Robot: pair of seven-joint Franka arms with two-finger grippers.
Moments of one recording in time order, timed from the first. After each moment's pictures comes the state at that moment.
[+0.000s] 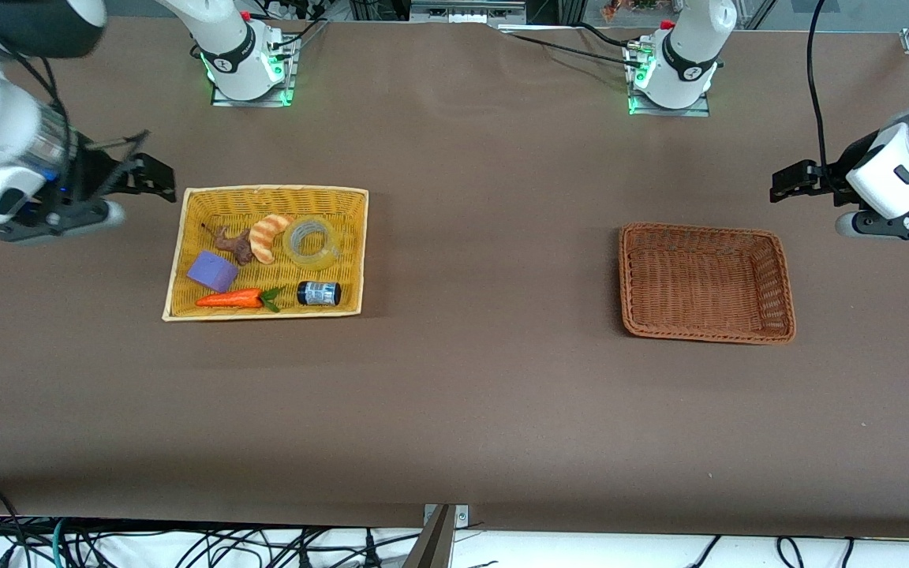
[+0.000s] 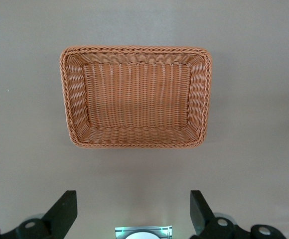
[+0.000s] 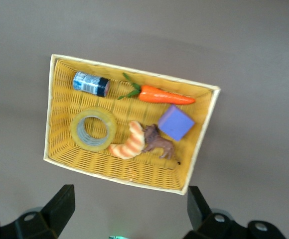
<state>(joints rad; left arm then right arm) 0.03 0.05 -0.05 -1.65 -0.02 1.49 0.01 0.29 0.12 -0.10 -1.61 0.03 1.58 -0.06</state>
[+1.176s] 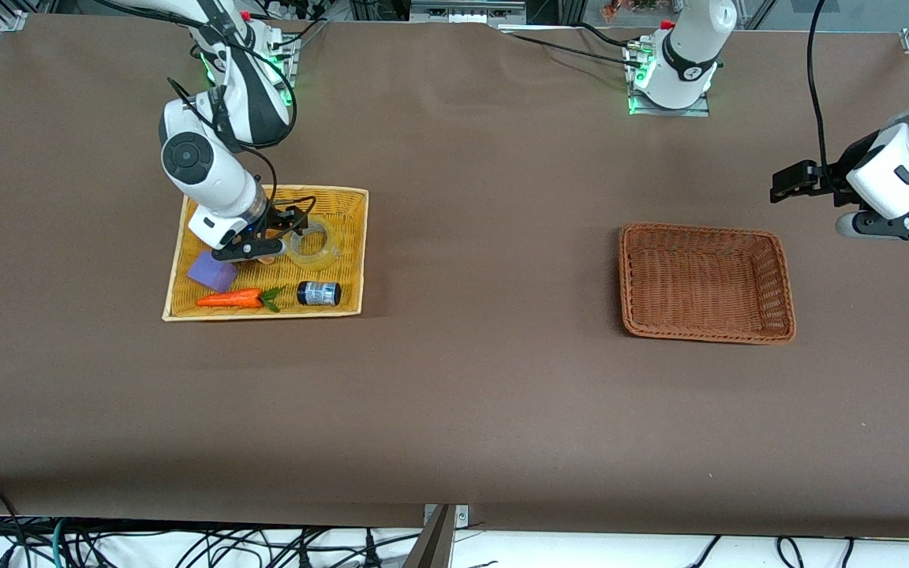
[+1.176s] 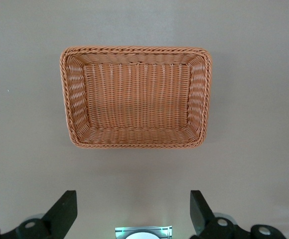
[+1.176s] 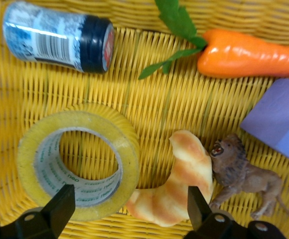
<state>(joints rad) 0.03 0.05 -0.05 -1.64 -0.02 1.49 0.01 0.33 0.17 0.00 -2.36 0.03 2.45 0.16</state>
